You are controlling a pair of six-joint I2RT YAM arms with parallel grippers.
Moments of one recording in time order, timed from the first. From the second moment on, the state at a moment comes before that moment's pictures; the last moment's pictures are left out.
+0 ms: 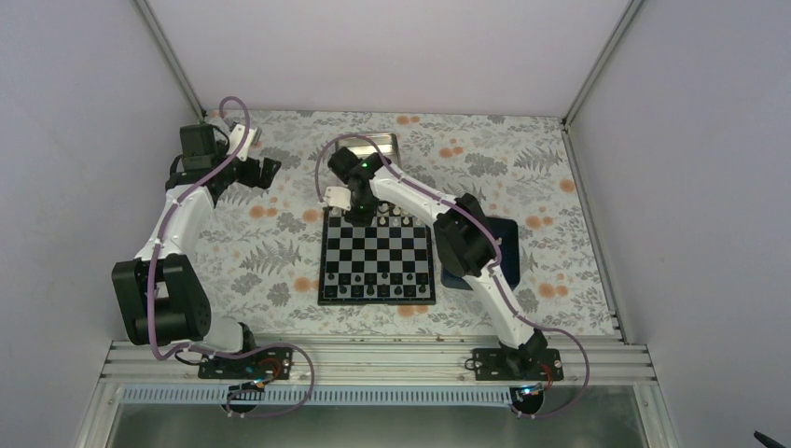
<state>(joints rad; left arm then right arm) 0.15 1.45 1.11 -0.34 0.46 0.33 0.81 2.41 2.14 -1.08 -0.03 -0.63</state>
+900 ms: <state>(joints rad) 0.15 1.45 1.11 -0.34 0.46 0.33 0.32 1.56 1.22 -0.97 0.00 -0.61</state>
